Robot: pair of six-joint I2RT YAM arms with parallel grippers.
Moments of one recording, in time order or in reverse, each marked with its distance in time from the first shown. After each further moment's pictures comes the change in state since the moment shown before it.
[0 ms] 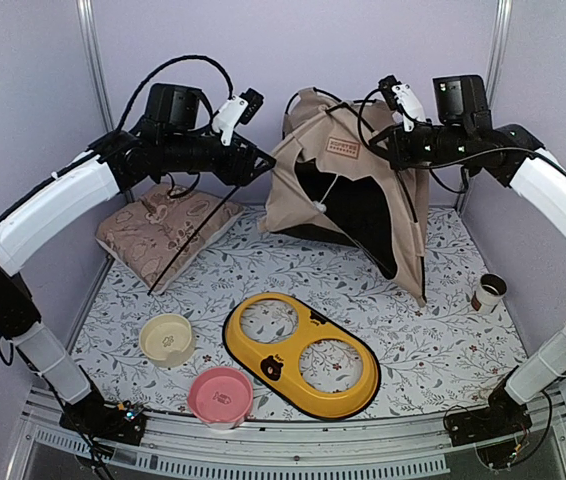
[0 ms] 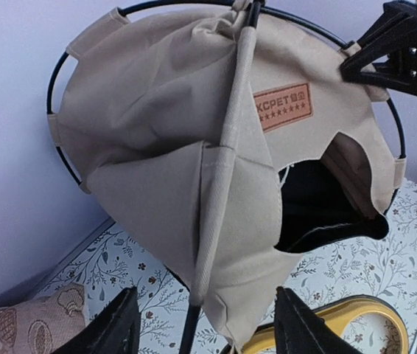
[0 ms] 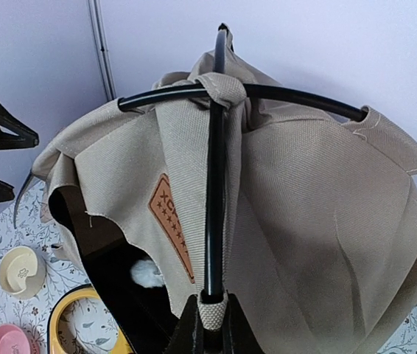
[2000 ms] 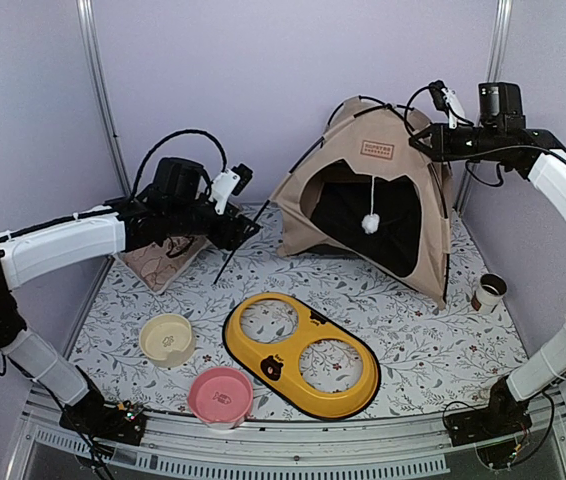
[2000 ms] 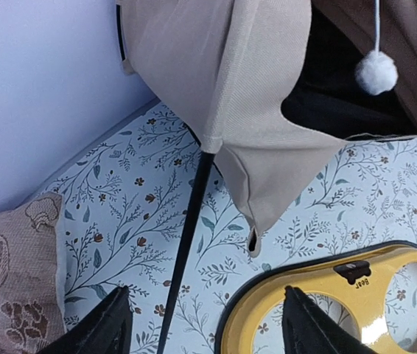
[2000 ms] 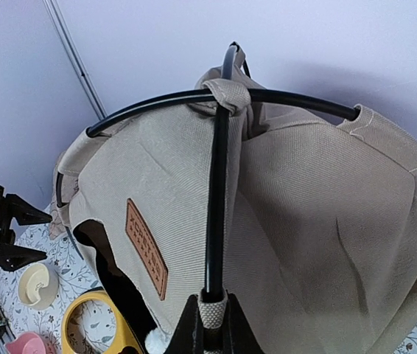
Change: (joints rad) left arm 0.037 -0.113 -0.547 0.289 -0.072 -0.019; right arm -0.347 -0.022 -0.056 0.007 -0.352 0.080
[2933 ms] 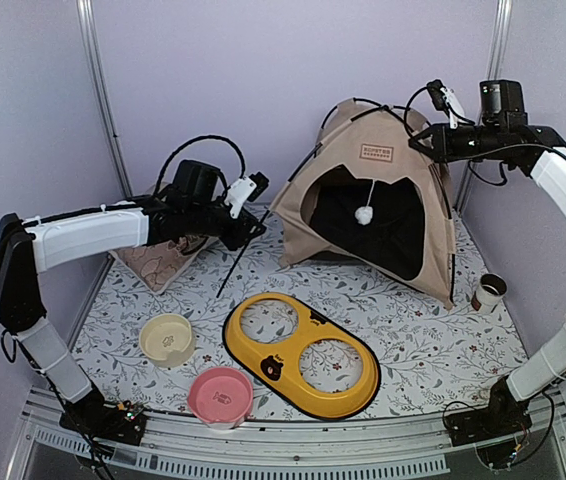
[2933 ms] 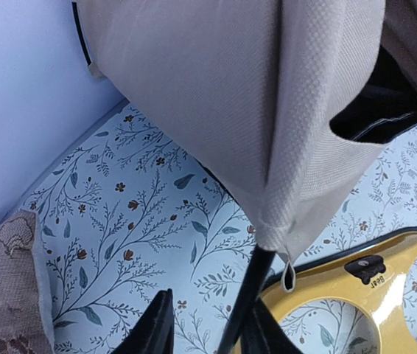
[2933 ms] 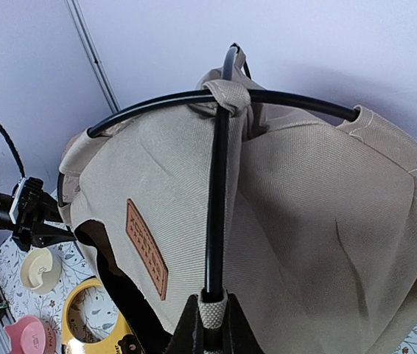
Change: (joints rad) left arm 0.018 0.156 0.076 0.021 0.086 0.090; right arm 0.000 0.000 0.031 -0.063 -0.045 -0.061
